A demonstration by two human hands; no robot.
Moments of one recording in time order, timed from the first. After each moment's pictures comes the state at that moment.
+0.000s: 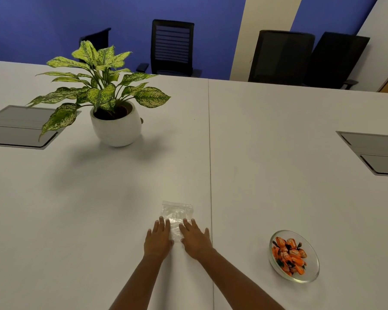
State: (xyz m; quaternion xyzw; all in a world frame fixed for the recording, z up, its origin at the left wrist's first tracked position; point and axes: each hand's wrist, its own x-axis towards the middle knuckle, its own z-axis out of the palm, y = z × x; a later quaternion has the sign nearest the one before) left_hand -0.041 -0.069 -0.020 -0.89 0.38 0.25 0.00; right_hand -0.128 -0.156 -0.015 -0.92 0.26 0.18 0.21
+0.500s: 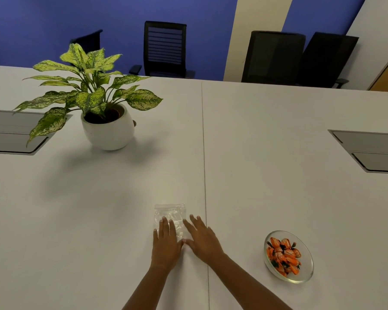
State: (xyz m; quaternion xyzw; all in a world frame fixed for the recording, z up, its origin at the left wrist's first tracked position) left_hand -0.069 -0.087 -0.031 -0.90 0.40 0.19 -0.04; right_hand -0.155 -0.178 -0.008 -0.93 0.27 0.10 0.22
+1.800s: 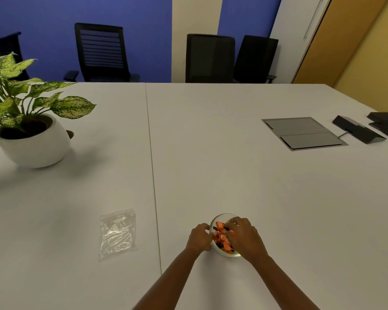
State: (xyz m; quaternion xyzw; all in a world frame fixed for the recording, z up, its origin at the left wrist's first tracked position) left_hand -0.220 -0.208 0.022 -0.74 0.34 0.50 -0.30; right_hand -0.356 -0.262 0.028 -0.87 0.48 -0.02 0.13
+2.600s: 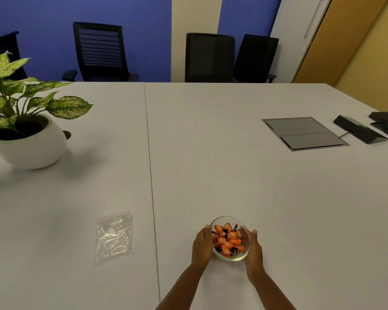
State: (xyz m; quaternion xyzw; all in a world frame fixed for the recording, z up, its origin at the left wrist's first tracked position) left_hand -0.248 -0.204 0.007 -0.71 0.25 0.48 -0.45; right_hand -0.367 -0.254 -0.017 -0.35 0.59 -0.37 0.62
